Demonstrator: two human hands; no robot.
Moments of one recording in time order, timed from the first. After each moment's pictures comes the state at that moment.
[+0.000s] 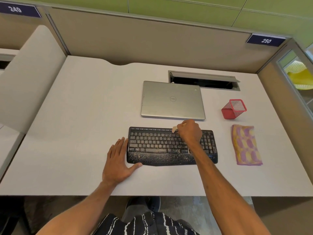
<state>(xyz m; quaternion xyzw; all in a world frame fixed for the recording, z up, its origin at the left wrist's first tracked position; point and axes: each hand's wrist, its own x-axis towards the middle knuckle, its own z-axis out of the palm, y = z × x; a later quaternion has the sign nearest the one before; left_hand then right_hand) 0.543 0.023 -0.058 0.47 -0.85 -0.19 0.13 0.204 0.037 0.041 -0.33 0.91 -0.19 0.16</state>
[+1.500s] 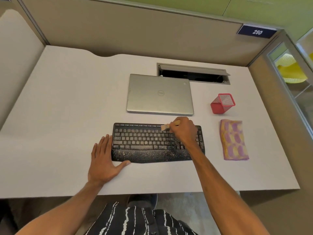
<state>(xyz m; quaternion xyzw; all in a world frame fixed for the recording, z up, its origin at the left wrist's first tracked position) 0.528 0.030 -0.065 0.50 -0.84 -0.16 0.11 0.167 0.065 0.040 -0.39 0.88 -0.21 0.17</state>
